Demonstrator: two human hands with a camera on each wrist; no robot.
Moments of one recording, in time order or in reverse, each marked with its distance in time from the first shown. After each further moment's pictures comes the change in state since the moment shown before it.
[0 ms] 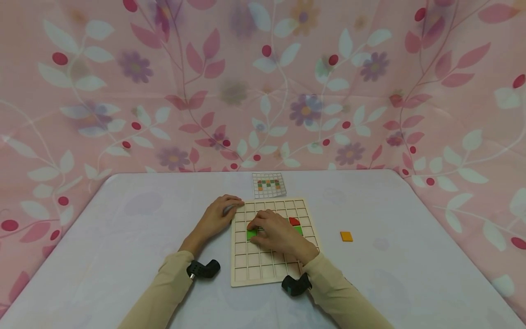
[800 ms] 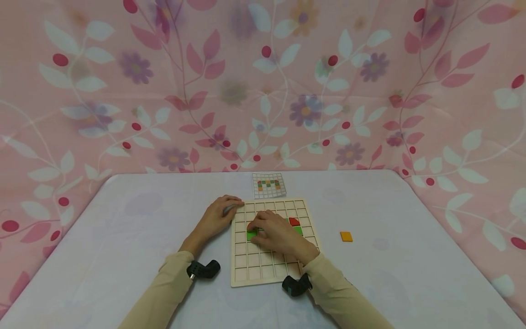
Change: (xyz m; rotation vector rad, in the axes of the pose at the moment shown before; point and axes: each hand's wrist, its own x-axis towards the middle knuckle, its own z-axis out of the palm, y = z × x) left_hand 0.000 -0.001 0.000 -0.006 -0.009 -0.012; right_hand -0.001 -0.001 -0.001 0.001 -0.012 -0.015
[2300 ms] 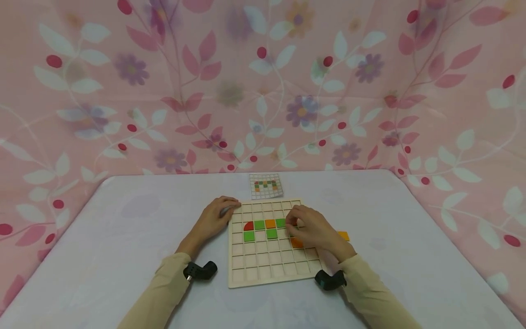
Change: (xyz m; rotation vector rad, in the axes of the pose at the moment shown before) left_hand -0.003 0.004 0.000 0.015 0.044 0.034; right_hand -0.056 0.057 -0.032 0.059 0.206 0.050
